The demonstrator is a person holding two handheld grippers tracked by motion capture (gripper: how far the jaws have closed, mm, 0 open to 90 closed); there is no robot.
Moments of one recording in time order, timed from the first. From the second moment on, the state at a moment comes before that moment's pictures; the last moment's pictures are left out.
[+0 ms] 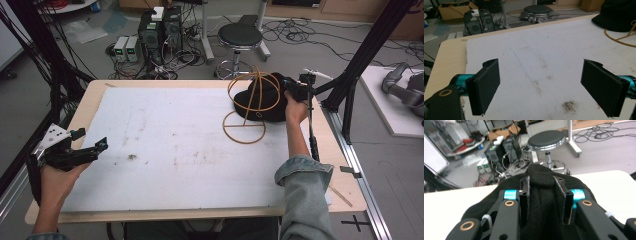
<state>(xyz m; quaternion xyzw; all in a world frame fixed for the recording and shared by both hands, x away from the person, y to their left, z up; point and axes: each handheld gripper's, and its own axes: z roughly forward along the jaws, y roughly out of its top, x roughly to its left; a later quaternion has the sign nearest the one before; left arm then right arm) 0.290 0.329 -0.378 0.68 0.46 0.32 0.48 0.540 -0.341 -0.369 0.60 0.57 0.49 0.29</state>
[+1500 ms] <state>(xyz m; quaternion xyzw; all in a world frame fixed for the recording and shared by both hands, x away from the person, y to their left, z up) 0.286 0.332 -0.371 0.67 0.45 0.32 0.49 0.507 -0.362 -0.222 0.55 0.47 0.56 0.40</state>
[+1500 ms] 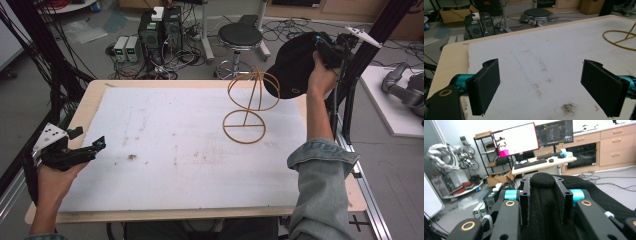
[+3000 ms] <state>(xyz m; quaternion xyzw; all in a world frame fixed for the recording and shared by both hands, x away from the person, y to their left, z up) 0.283 0.330 -0.362 0.67 0.44 0.33 0.50 0.452 -0.333 -0.111 0.47 0.44 0.67 0.37</state>
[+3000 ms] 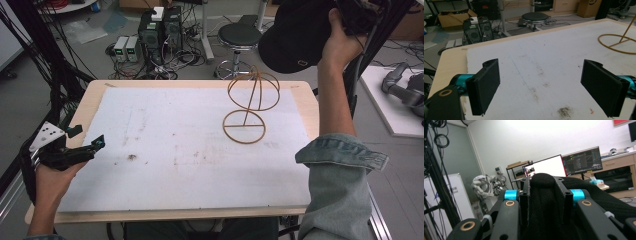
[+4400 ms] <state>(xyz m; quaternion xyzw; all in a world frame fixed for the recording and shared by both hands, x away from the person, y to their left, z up) 0.281 0.331 -0.358 0.67 0.44 0.33 0.50 0.444 -0.272 -0.164 0.46 0.52 0.69 0.22</state>
